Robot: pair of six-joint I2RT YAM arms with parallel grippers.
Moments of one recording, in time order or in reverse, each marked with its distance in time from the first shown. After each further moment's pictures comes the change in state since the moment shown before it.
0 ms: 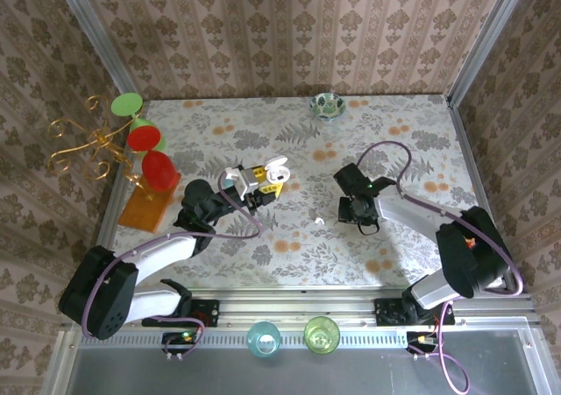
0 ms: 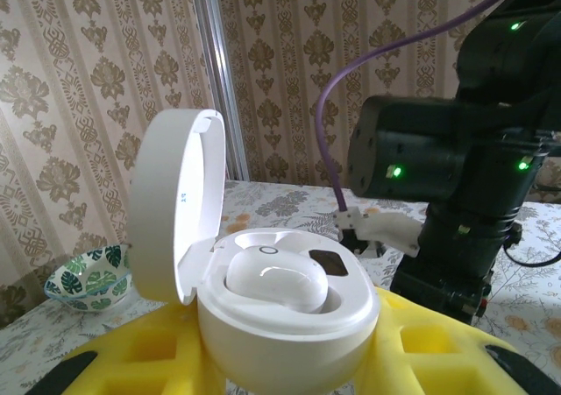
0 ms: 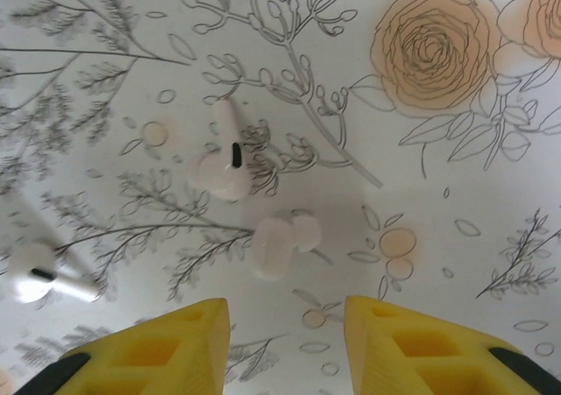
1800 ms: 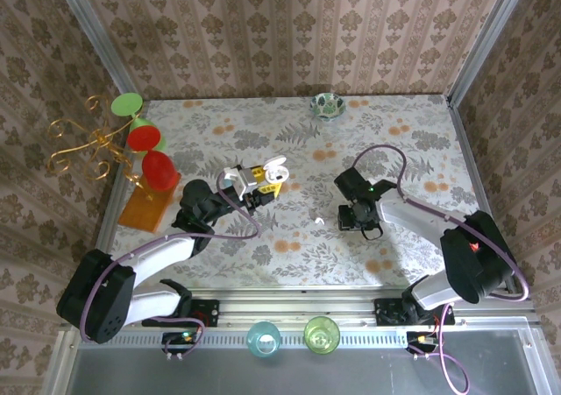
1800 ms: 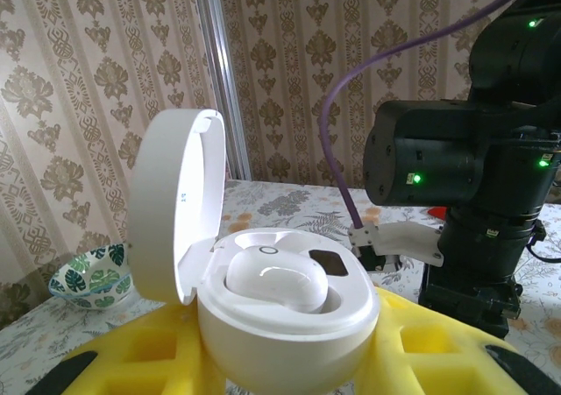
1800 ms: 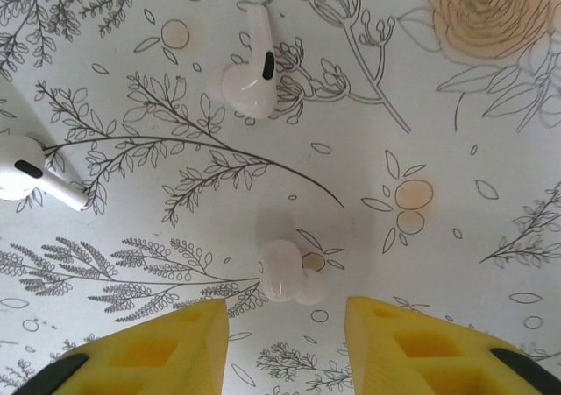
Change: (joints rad) left arm 0.005 -0.024 -0.001 -0.026 0.000 0.001; right arm 0.032 -0.038 -0.012 -0.066 -0.042 -0.132
